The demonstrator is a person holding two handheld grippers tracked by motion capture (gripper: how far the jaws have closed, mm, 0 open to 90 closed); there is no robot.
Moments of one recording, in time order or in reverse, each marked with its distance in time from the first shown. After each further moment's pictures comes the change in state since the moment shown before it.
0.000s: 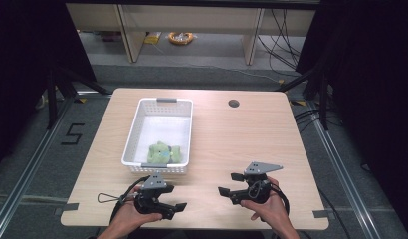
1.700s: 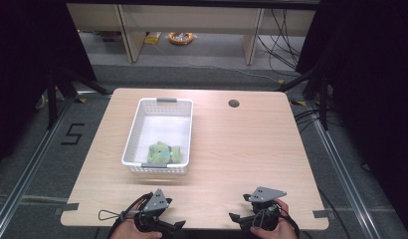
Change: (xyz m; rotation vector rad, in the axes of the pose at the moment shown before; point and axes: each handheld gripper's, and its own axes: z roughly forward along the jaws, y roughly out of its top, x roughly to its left) left arm -0.023 -0.033 0.004 0.067 0.049 0.104; right arm 0.021 -0.058 -0.018 0.138 -0.146 -0.073
